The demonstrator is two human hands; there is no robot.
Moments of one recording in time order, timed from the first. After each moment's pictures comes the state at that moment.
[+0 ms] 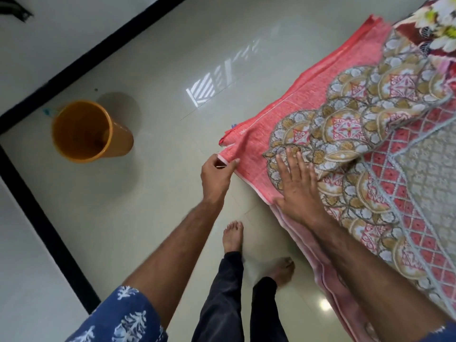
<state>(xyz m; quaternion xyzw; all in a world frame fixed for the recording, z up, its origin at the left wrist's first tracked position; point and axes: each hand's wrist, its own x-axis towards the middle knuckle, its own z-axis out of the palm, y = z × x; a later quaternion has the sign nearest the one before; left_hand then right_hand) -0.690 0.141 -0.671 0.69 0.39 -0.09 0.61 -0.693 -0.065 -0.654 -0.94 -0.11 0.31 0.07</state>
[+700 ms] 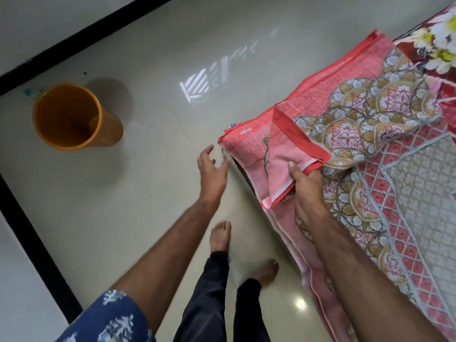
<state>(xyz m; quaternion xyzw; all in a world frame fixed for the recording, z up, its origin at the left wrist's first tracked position) -0.690 0.140 -0.677 0.68 0.39 -0.10 0.61 -0.666 -0.048 -0.643 -0.69 0.36 0.13 0.61</state>
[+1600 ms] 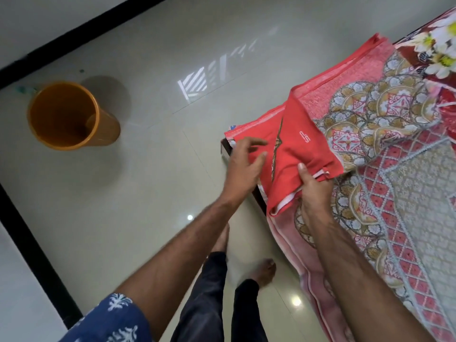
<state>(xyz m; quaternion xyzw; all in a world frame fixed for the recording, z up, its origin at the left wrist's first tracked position) -0.659 0.102 -0.635 0.74 0.19 -0.08 0.64 -0.661 -0.051 -0.628 -0.65 0.41 0.08 0.63</state>
